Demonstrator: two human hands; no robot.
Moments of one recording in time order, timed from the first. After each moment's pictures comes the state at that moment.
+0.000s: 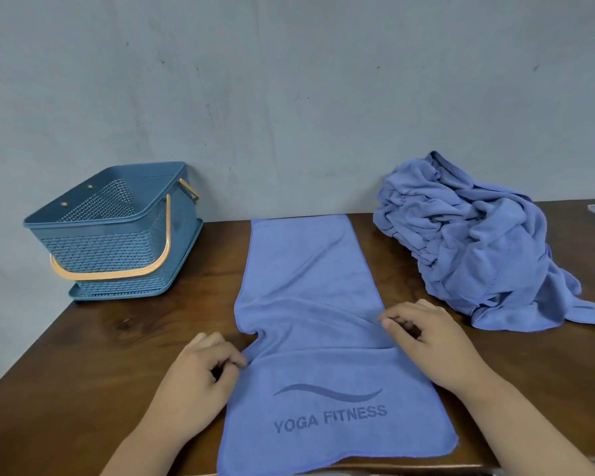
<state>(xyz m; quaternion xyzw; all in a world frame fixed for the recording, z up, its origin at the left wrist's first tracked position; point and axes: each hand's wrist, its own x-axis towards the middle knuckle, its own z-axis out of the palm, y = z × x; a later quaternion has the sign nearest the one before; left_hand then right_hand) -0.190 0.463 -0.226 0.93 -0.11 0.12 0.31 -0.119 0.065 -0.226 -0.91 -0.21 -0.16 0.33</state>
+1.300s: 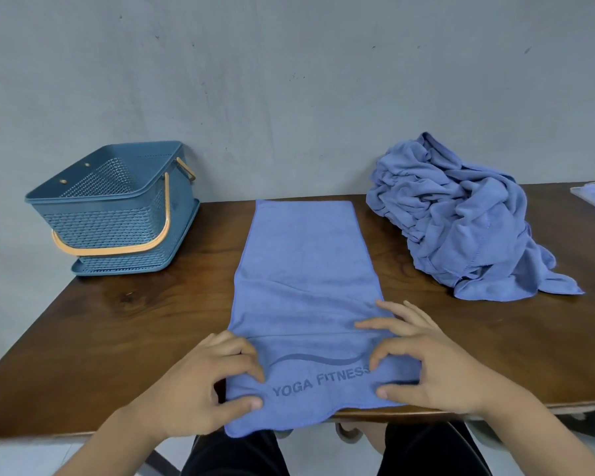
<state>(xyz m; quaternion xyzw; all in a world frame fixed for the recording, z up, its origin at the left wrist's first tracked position) -0.231 0.462 -0.205 0.90 -0.35 0.05 0.24 -0.198 0.058 -0.206 -0.89 -0.34 0.01 0.30</state>
